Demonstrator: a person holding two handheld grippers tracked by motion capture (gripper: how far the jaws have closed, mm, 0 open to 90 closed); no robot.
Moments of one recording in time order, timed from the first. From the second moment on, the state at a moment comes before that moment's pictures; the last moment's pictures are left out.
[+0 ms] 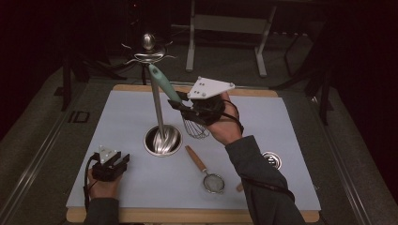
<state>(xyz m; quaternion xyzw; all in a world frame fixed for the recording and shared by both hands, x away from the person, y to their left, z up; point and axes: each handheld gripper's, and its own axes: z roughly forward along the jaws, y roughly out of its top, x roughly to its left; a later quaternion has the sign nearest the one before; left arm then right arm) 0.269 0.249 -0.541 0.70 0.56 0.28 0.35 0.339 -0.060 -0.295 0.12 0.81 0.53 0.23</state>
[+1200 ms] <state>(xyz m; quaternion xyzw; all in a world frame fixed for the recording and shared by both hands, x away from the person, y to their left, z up) 0.269 0.250 -0.541 0.70 0.56 0.28 0.35 0.341 -0.032 -0.300 0.15 0.82 0.50 0.25</state>
